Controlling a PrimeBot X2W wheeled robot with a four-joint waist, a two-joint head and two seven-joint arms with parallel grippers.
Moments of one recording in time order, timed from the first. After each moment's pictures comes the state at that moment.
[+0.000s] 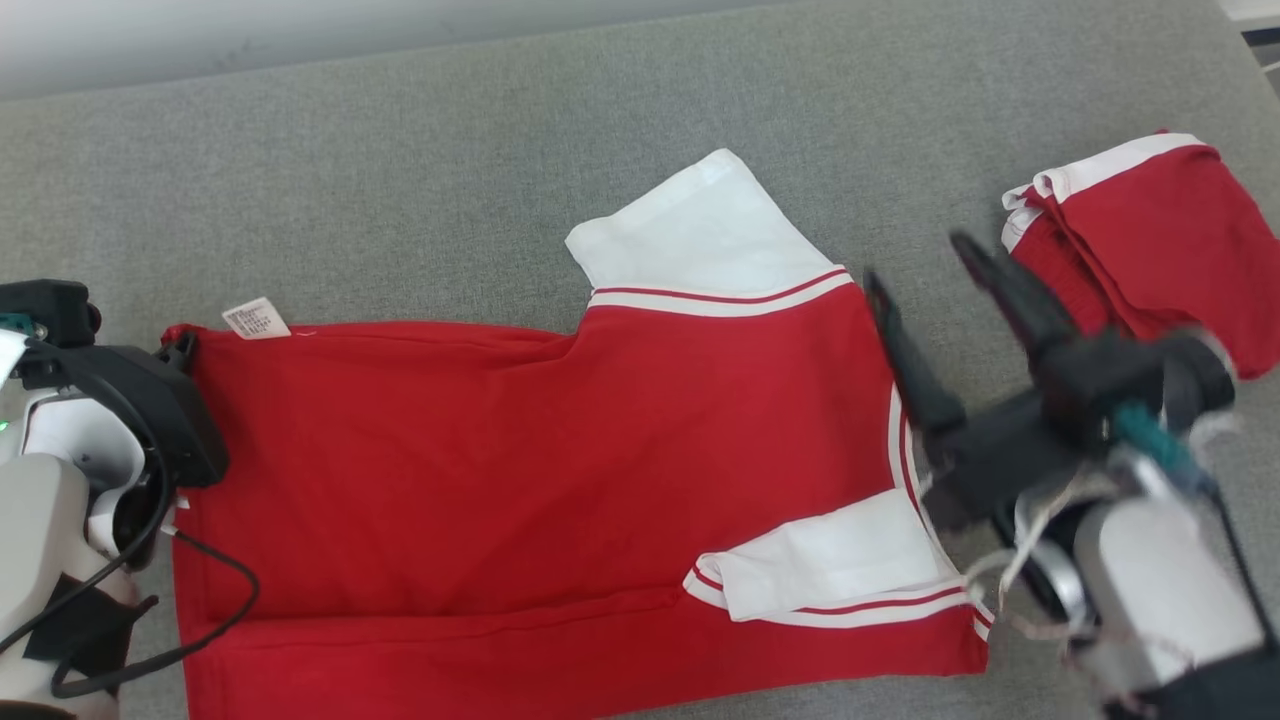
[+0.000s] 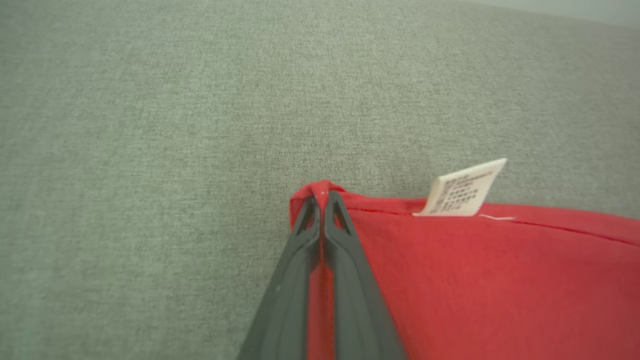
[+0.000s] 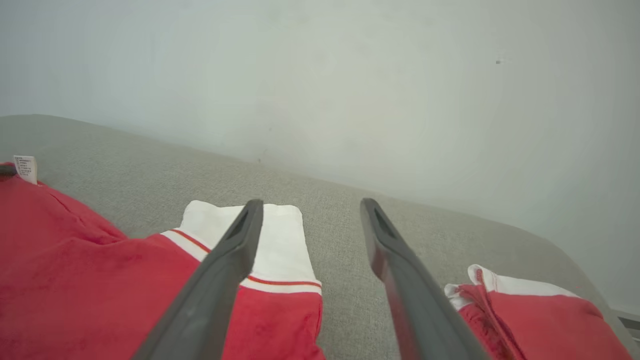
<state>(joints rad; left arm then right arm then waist) -0.75 0.34 -0.30 0.82 -0.47 -0.06 0.22 -0.33 -0.22 0.23 -0.04 0.15 0.01 -0.01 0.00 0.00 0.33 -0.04</state>
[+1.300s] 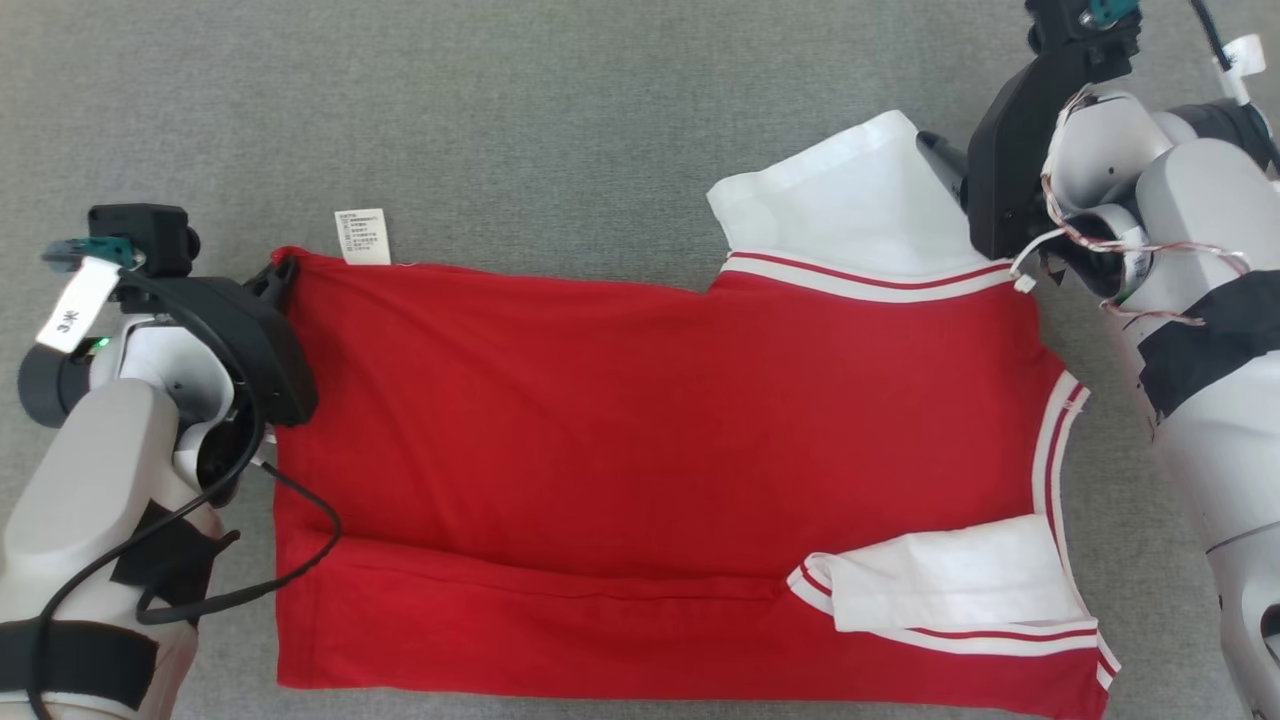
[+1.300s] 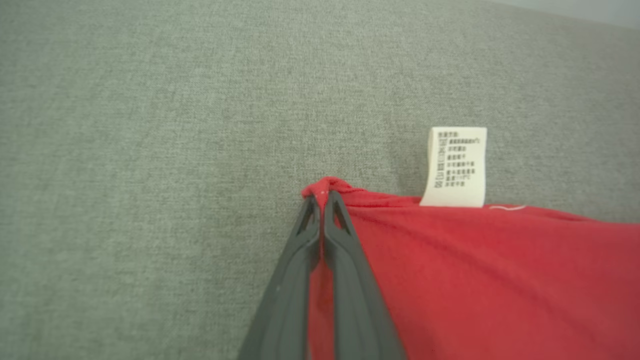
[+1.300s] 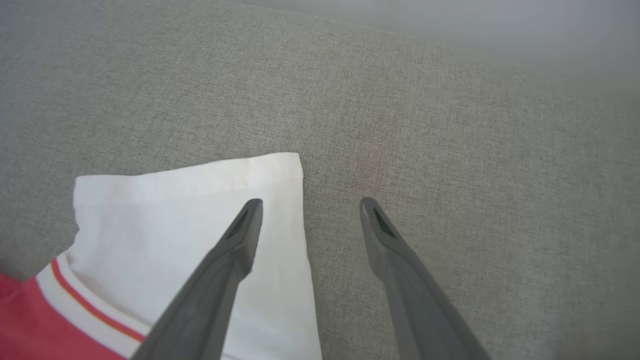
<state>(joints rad) -0.89 0.24 -0.38 0.91 -0.47 -0.12 0.17 -1.05 -0.20 0.29 0.75 0.38 0.12 0.62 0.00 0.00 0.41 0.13</state>
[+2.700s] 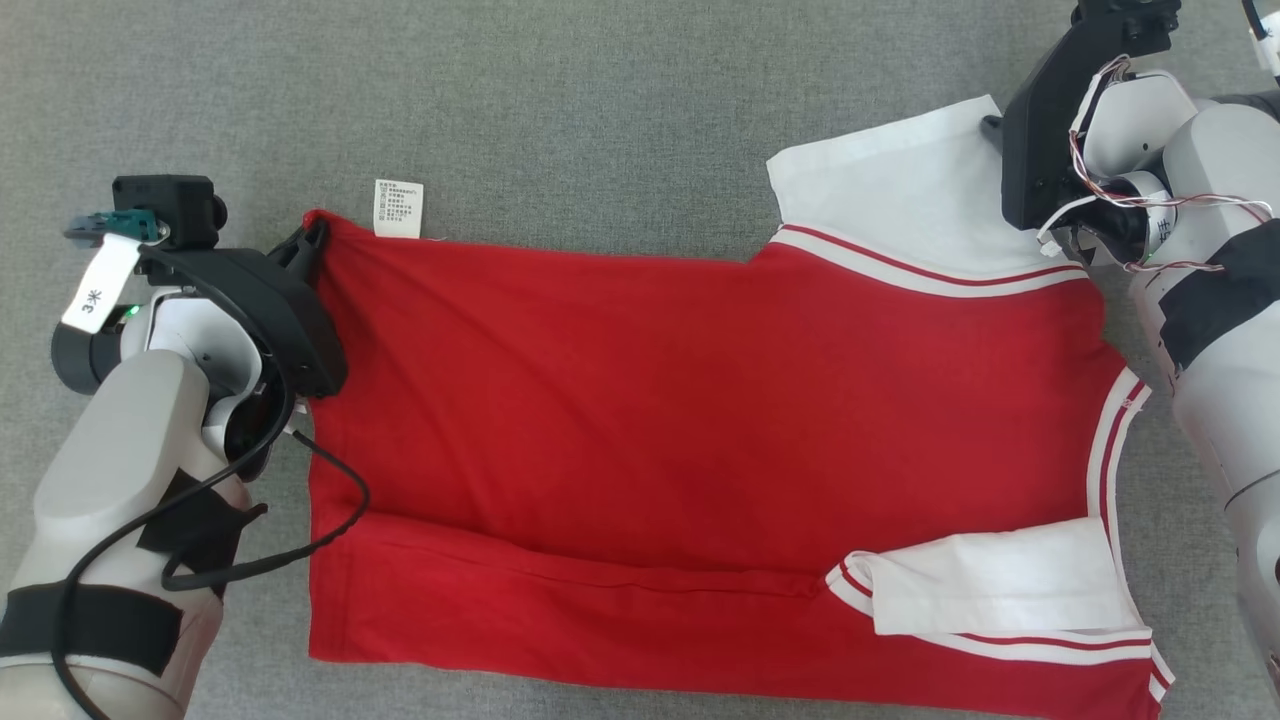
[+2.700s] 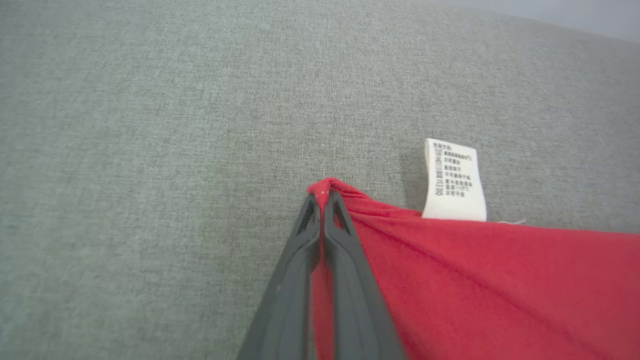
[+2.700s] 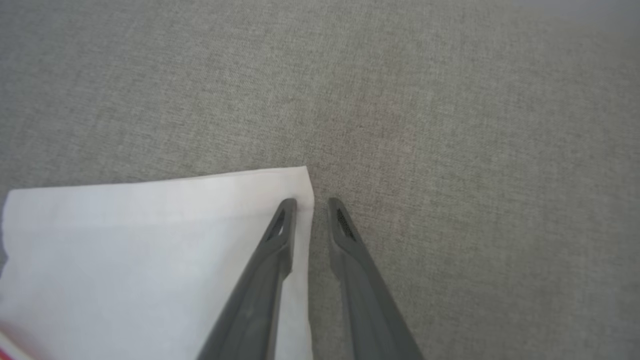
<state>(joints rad) -0.96 0.20 -0.44 0.98 -0.52 -0.13 0.09 -1.18 -0.19 0.29 1.00 0.38 0.11 0.59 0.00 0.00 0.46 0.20</state>
